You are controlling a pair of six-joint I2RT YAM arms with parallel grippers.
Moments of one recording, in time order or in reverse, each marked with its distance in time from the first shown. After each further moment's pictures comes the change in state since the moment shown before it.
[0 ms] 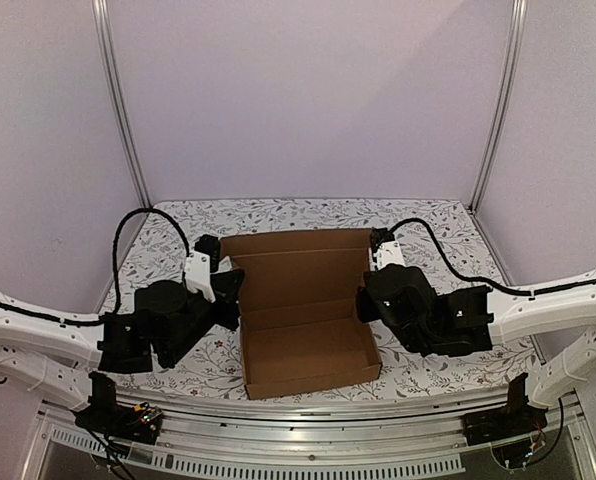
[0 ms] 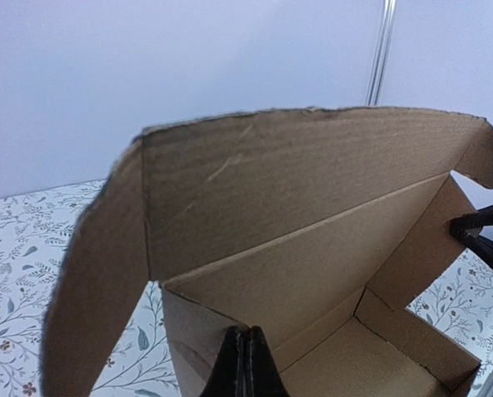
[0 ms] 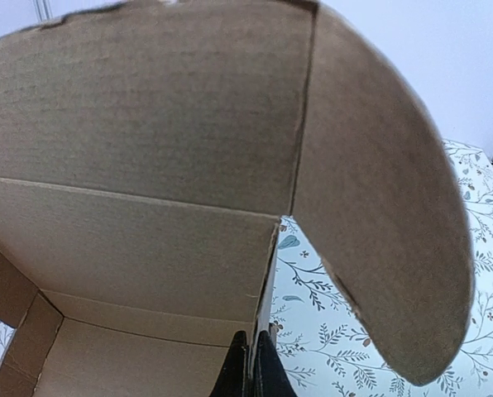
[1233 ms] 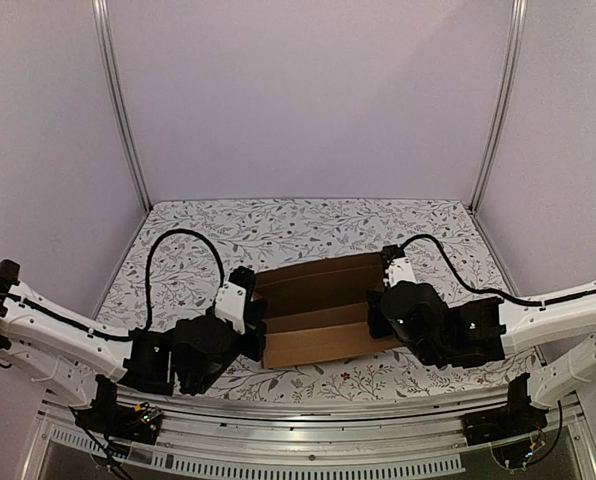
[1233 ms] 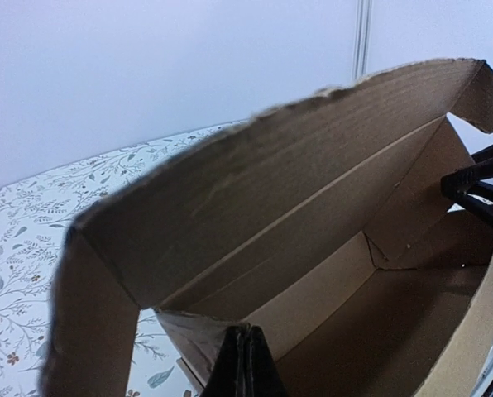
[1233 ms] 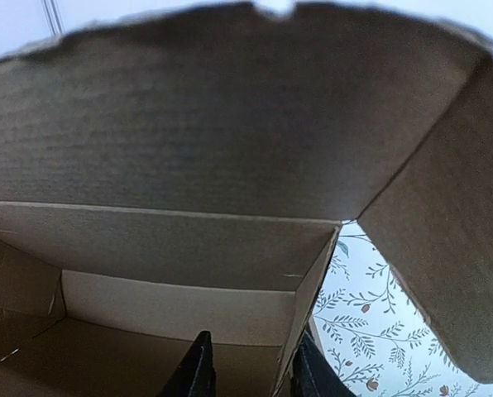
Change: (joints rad) left arm -0.188 0.199 0.066 -0.050 -0.169 -0.065; right arm 0.021 -0.073 -0.111 -0.026 -0.026 0.071
